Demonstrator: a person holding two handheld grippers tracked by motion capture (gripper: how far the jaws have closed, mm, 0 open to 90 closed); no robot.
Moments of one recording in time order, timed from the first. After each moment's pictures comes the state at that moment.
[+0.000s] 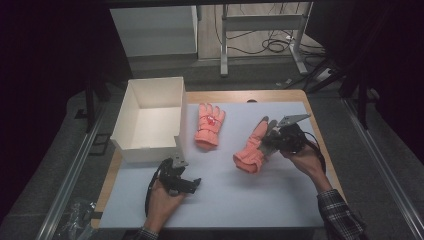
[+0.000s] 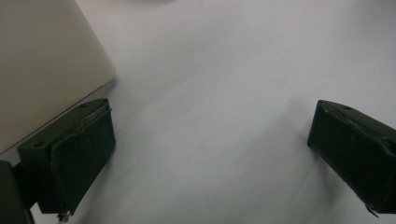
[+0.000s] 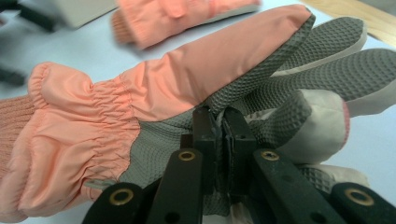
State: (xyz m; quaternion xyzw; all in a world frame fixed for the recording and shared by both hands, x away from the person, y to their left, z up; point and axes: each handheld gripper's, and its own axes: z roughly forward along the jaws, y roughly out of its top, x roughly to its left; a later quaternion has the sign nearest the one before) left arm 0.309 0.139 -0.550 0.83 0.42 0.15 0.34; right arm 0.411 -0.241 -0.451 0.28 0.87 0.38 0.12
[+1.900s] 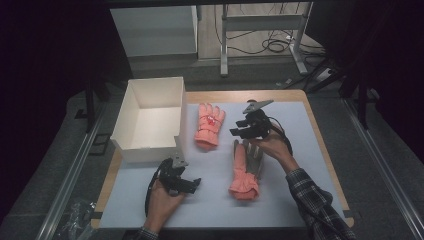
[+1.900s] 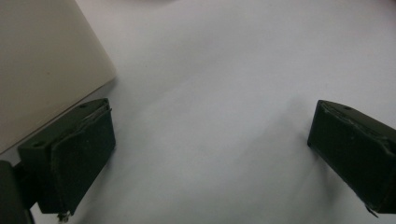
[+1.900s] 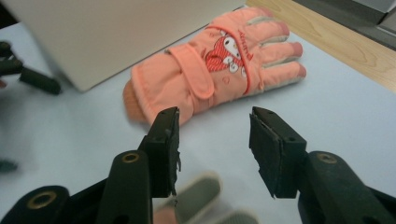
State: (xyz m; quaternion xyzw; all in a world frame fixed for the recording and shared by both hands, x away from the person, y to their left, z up) left arm 0.309 0.139 -0.551 0.83 0.42 0.15 0.34; right arm 0.460 -0.146 -0.453 0.26 0.87 0.40 0.11
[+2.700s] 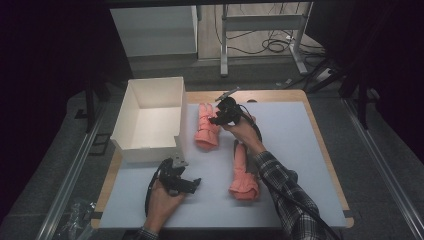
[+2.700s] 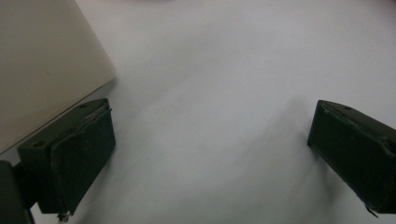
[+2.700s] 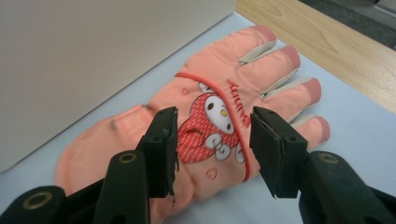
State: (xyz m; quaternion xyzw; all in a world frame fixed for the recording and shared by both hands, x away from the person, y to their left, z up) left arm 0.309 0.139 -0.551 0.83 0.42 0.15 0.34; right arm 0.527 -0.062 -0.478 0.30 0.88 0.36 0.11
